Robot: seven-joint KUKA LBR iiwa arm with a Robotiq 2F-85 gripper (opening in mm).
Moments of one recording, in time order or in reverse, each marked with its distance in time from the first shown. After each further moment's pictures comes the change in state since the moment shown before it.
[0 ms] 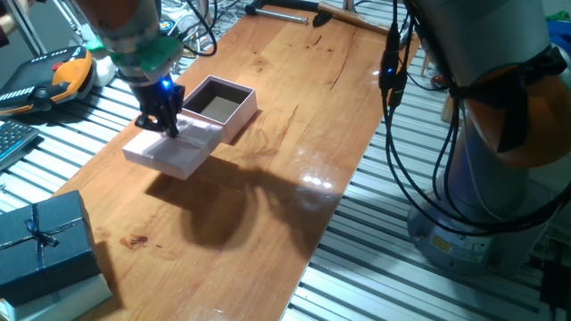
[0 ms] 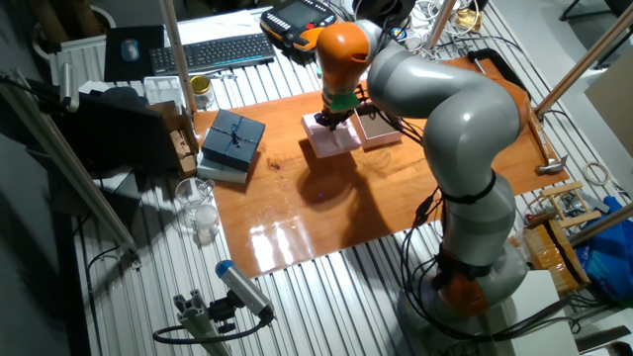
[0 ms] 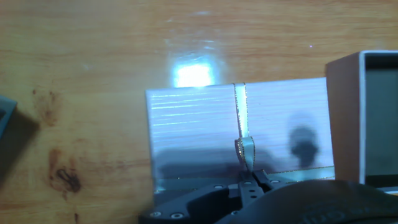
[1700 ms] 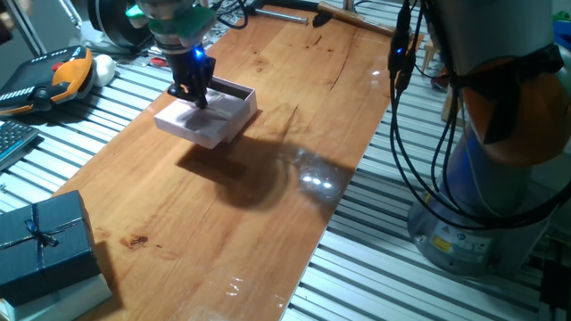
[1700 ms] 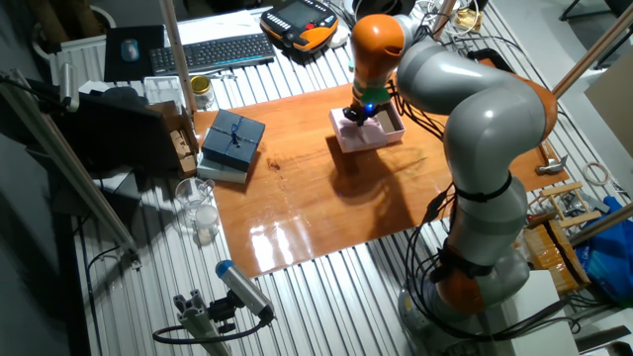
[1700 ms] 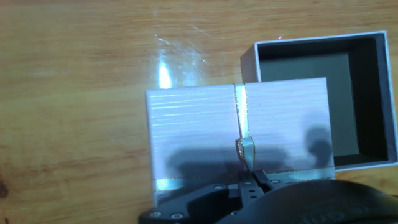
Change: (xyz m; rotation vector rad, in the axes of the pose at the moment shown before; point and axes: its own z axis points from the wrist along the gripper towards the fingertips) arm 0.012 -0.079 0.000 0.009 0.016 0.073
